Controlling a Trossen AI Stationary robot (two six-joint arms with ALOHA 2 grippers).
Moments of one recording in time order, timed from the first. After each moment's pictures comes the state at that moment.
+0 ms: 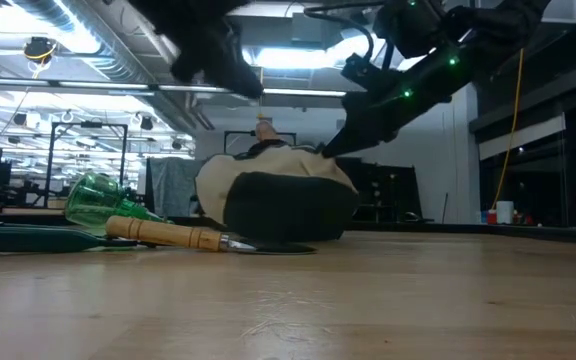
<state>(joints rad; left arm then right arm) -0.01 1.33 0.94 -0.21 -0.44 0.40 -0.02 1.57 0.74 0.28 0.43 -0.01</state>
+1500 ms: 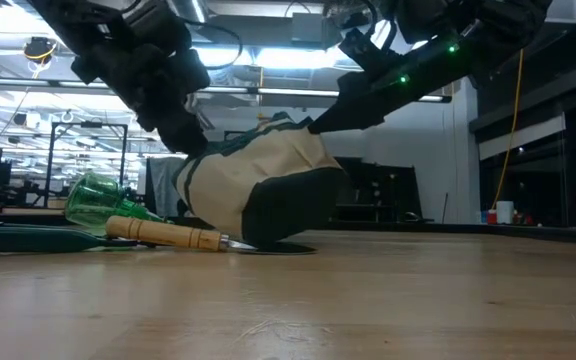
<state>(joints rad) 0.29 1.21 0.58 -0.07 0.30 -0.01 0.01 1.57 0.74 0.44 0.42 -0.16</state>
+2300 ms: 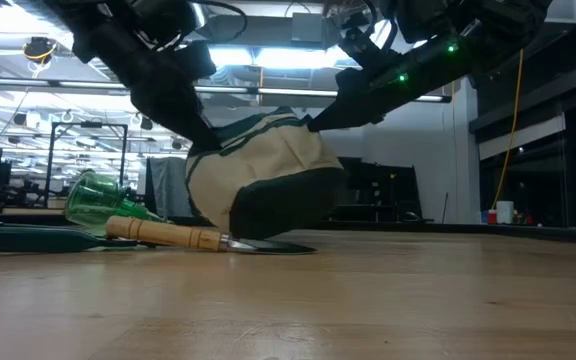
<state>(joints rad) 0.21 1.21 0.65 -0.14 -0.08 0.11 0.01 1.57 0.74 0.45 0.42 -0.14</state>
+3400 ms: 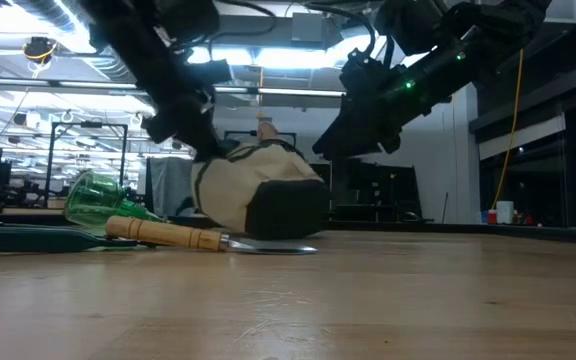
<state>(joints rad) 0.10 1.37 0.78 -0.26 -0.42 0.21 0.00 1.57 0.74 0.27 0.30 0.24</state>
